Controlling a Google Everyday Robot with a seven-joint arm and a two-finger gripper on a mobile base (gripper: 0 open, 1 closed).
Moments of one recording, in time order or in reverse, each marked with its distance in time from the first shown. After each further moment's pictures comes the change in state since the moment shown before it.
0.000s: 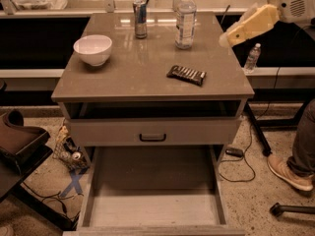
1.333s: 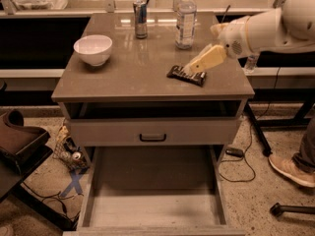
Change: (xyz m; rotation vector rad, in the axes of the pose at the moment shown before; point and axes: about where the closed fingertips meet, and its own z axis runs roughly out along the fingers) arm 0.076 0.013 0.128 -0.106 0.025 0.159
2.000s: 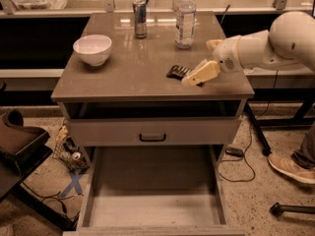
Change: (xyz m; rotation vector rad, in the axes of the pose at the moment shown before) arm 0.042 -0.002 0.036 -0.021 -0.010 0.027
